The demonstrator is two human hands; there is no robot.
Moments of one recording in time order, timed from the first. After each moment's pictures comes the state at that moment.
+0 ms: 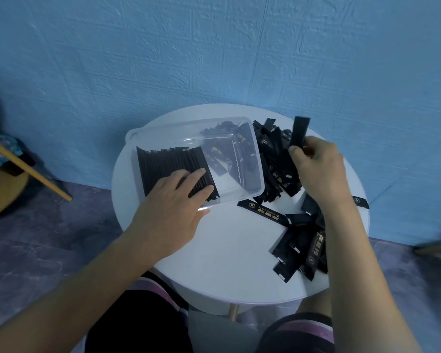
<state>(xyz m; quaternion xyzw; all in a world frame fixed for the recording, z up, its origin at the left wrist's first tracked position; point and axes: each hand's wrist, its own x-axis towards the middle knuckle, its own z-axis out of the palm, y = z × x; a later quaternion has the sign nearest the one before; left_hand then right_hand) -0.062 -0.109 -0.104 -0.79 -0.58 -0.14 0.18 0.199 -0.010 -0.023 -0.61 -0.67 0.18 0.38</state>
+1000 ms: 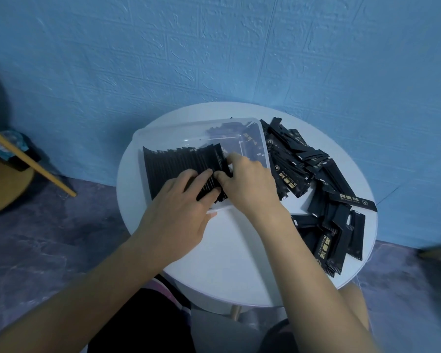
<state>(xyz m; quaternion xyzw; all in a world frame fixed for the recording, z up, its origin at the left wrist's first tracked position) -0.054 -0.115 -0.102 -0.78 -0.59 -0.13 0.17 0.093 -0.030 -0.055 -0.56 -0.79 0.13 0.18</state>
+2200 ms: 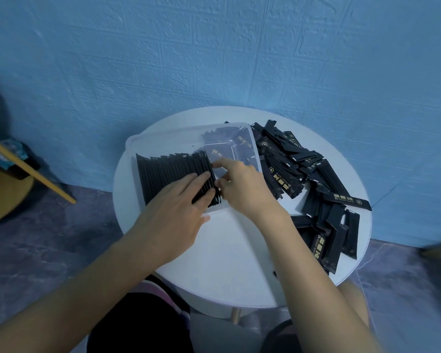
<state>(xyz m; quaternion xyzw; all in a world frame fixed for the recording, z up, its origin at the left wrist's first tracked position) -0.056 -0.110 -0.100 -0.80 -0.57 -0.11 0.15 0.104 -0.028 -0.054 -0.51 -0.81 0.24 0.19</state>
